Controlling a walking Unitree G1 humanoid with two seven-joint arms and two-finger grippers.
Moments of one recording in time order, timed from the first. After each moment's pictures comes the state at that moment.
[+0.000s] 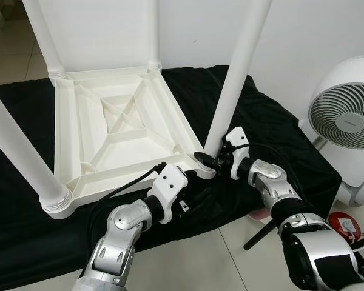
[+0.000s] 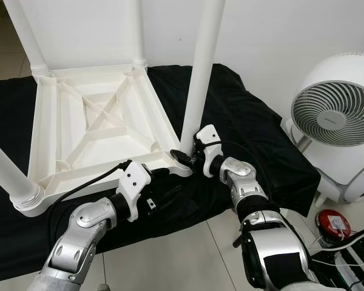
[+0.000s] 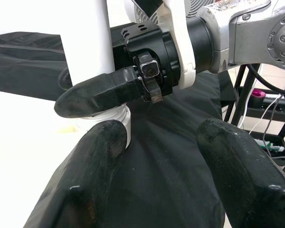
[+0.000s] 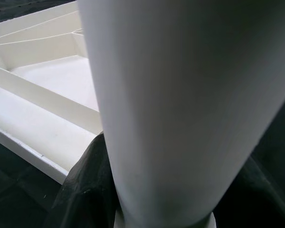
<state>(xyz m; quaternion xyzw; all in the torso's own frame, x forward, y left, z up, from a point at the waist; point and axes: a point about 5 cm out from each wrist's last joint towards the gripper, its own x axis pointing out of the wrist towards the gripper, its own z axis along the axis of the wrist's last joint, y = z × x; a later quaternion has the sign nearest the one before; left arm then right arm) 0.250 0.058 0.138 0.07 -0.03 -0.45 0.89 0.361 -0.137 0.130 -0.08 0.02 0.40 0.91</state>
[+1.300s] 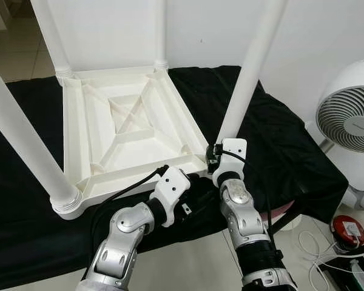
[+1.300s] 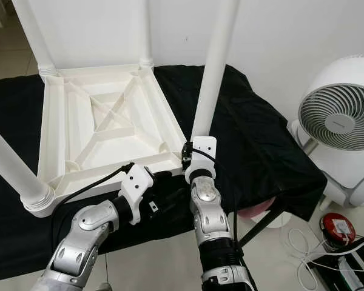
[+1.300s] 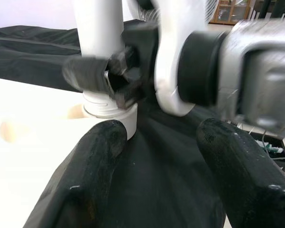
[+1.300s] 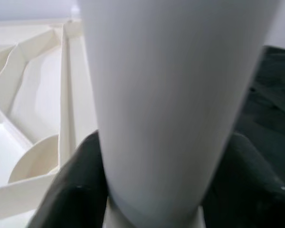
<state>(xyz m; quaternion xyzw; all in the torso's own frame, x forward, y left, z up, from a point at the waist) 0.247 0.054 0.135 0.06 -0.02 -0.45 0.89 0.318 -0.102 0.136 0.02 -0.02 -0.01 1.00</state>
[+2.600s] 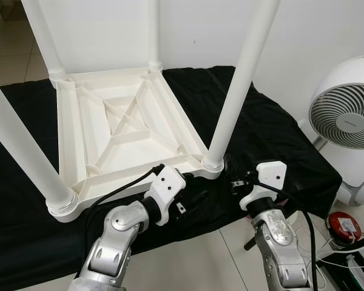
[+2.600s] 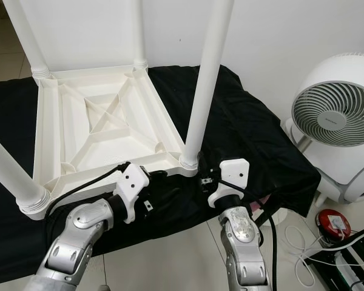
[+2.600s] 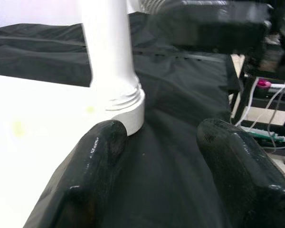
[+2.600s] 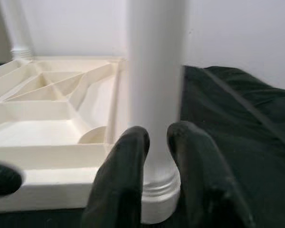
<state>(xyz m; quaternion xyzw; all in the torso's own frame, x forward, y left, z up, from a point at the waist) 0.251 0.069 0.135 0.09 -0.02 -0.44 0.89 0.249 -0.133 0.143 -0.01 -0.10 0.14 0.99</state>
